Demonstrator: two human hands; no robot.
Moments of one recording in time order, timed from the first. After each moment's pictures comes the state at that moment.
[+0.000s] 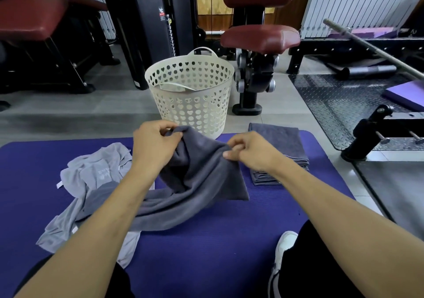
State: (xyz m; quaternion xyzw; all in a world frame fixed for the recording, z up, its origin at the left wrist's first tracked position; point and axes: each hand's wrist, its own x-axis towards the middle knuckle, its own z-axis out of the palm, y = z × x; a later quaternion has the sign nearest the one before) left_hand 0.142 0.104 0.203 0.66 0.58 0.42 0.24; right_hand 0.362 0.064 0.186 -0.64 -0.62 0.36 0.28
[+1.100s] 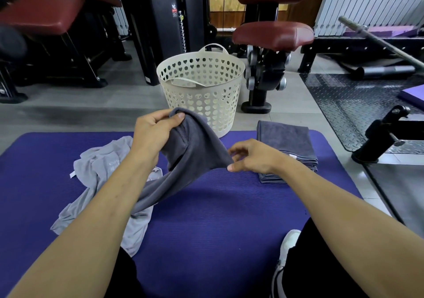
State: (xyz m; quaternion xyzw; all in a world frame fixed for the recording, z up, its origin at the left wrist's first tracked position) left_hand 0.125 0.109 0.208 0.48 0.53 0.51 0.47; right_hand 0.362 0.070 0.164 -0.60 -0.65 0.43 0.17
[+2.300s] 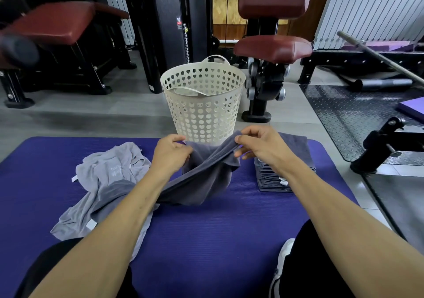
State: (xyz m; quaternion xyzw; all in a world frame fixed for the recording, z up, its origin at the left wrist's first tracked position) left_hand 0.138 0.109 0.166 0.53 0.62 0.41 0.41; right_hand 0.360 0.061 0.200 -0.55 -0.53 0.45 0.45
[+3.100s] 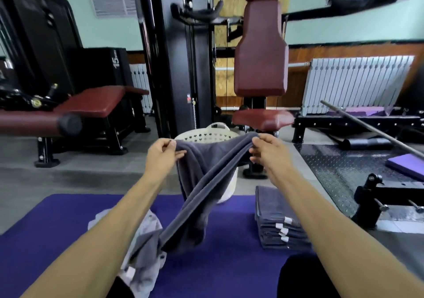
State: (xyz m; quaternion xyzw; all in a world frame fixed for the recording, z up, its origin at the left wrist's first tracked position) left_hand 0.123 0.089 0.316 0.50 0.45 0.62 0.40; right_hand 0.362 0.036 0.328 -0.51 -0.41 0.38 0.65
